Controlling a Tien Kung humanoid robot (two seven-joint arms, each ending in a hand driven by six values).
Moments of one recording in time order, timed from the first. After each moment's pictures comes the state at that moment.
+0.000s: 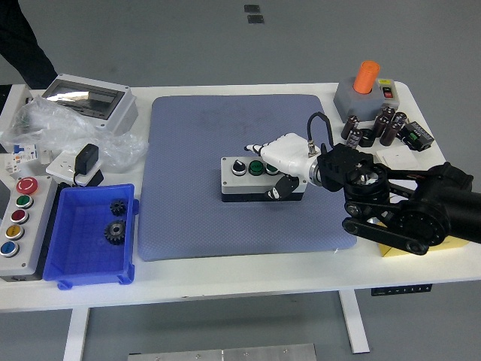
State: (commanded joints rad) left arm -0.05 0.17 -1.53 -0.18 1.19 -0.07 0.28; right arm 1.05 -0.37 0.02 1.20 -1.73 -0.04 -0.27
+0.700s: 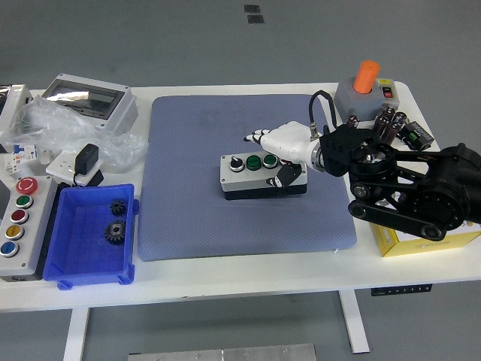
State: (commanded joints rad) left arm -0.04 0.18 -1.54 -0.18 1.19 -0.12 0.28; right arm 1.14 -0.43 0.07 1.33 -1.61 0.07 -0.32
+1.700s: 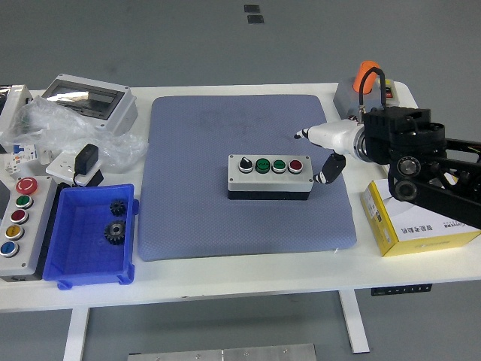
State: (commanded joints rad) left arm -0.02 0.18 -1.57 -0.18 1.20 -0.12 0.27; right arm 1.10 -0.61 0.26 1.55 -1.33 0.41 -0.65
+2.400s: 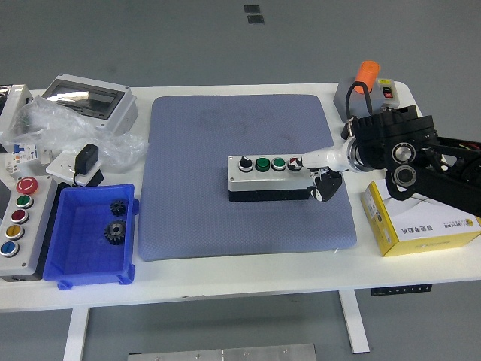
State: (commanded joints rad) left arm -0.03 0.18 -1.57 -0.18 1.19 -0.12 0.27; right arm 1.11 -0.58 0.28 1.50 -1.24 0.54 -0.65
